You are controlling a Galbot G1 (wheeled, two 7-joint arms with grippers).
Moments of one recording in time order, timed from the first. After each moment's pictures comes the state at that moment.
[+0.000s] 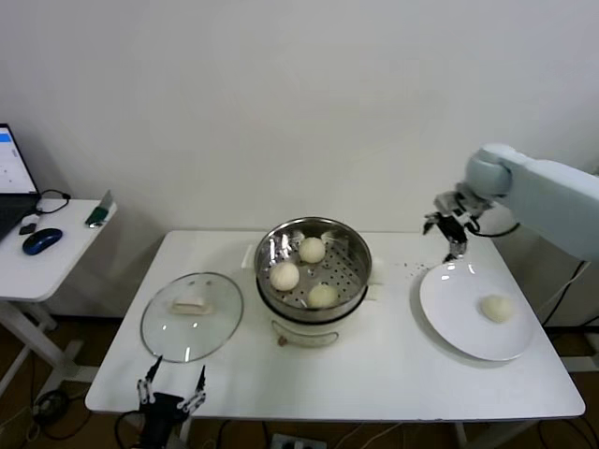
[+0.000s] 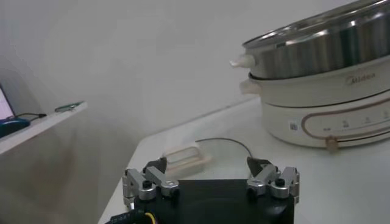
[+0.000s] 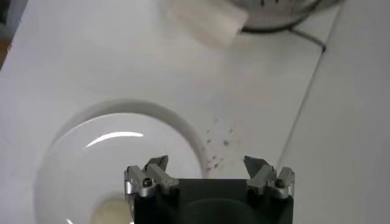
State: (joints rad) left arm 1.79 -1.42 -0.62 -1.99 0.16 -0.05 0.00; right arm 0.48 0.75 -1.24 1.01 0.08 0.04 -1.15
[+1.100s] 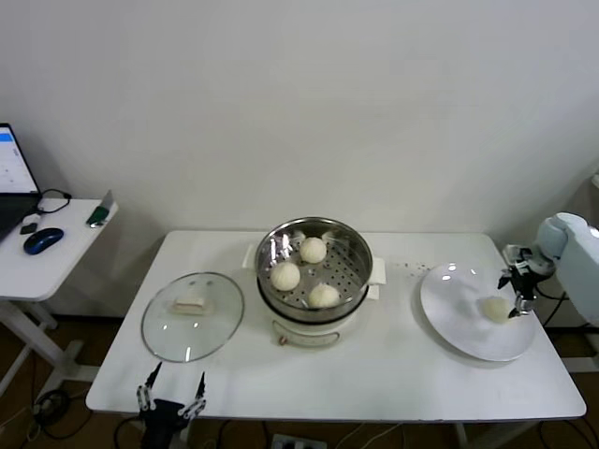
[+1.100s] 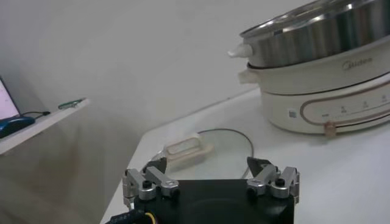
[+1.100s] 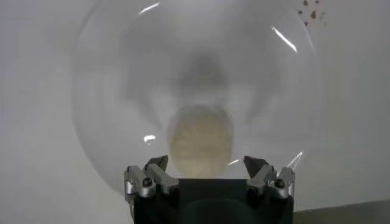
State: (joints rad) left arm 1.80 -1.45 -0.62 -1.99 0.22 -0.05 -0.01; right arm 0.02 0.85 -0.54 0.45 -0.38 0.18 -1.22
